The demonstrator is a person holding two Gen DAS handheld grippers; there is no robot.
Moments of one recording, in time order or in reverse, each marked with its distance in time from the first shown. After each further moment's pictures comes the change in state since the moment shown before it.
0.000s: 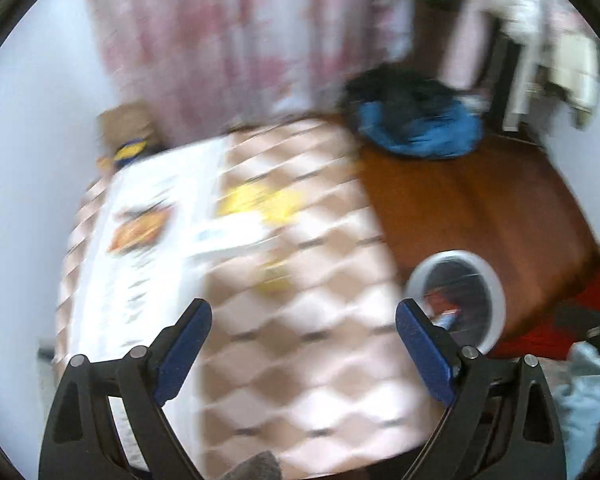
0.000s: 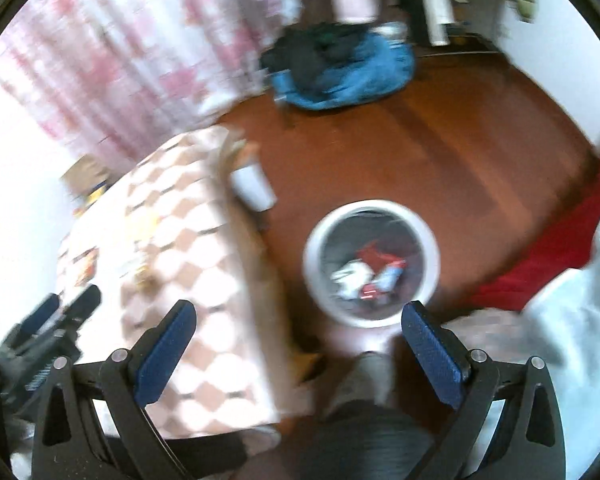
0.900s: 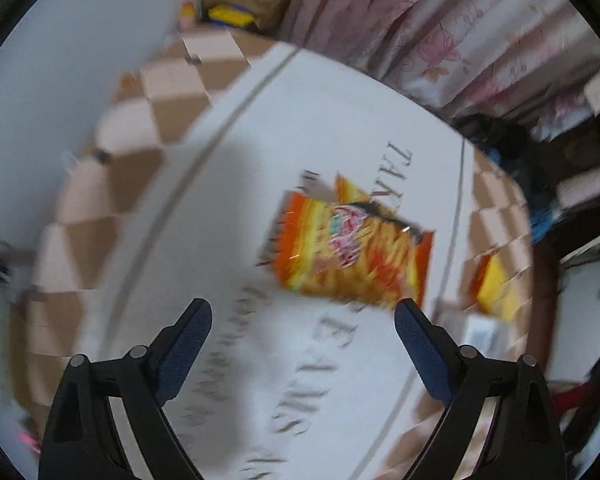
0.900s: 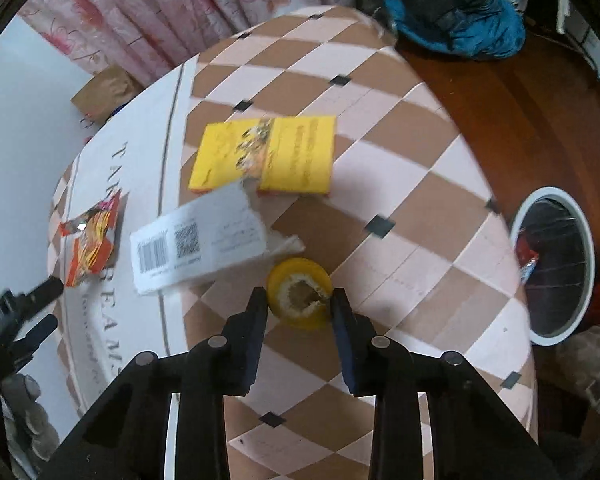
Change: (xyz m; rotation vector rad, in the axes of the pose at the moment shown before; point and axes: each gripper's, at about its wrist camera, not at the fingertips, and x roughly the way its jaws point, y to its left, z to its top) left arm 0.171 0.279 0.041 -0.556 0.236 -0.203; right arm 0.238 0.242 0.006 -0.095 0.202 0.015
